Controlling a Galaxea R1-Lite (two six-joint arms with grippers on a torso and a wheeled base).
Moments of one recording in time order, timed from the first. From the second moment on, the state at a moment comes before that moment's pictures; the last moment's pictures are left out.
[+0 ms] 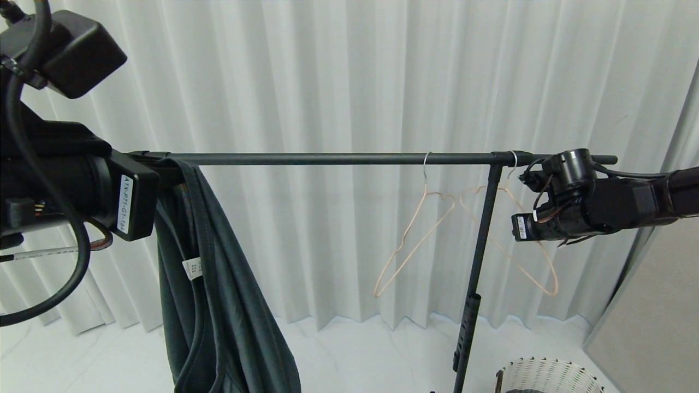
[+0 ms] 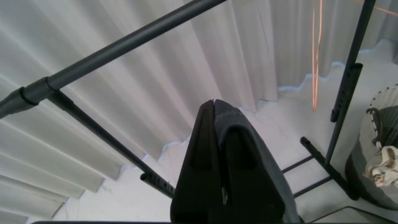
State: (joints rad) left arm -0.48 1.24 -1.17 0.28 0.16 0.27; right arm 0.21 2.00 -1.36 0.09 -0.10 0.13
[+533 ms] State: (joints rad) left arm -0.48 1.23 -1.17 0.28 0.16 0.27; right arm 0.22 1.94 -1.36 0.09 -0.10 0.19
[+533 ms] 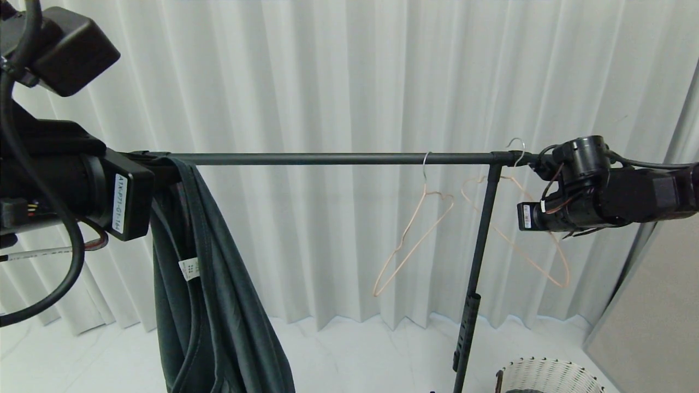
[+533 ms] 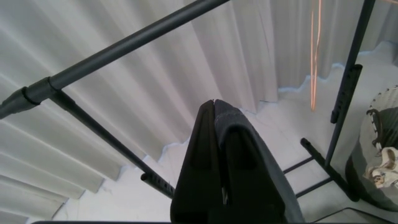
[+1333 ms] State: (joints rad) left arm -0.42 1.19 -1.11 0.21 0.18 0.27; right arm 0.27 1.56 -1.05 0.17 -0.21 0.18
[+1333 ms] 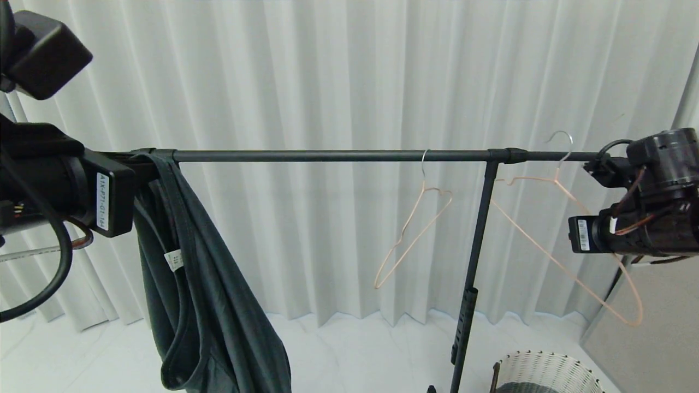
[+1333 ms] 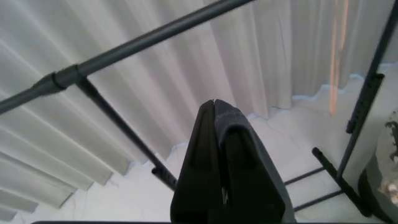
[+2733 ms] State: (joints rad) left arm -0.43 1.25 -1.06 0.21 0.21 0.14; right arm 1.15 1.18 -0.84 0.11 -0.29 0.22
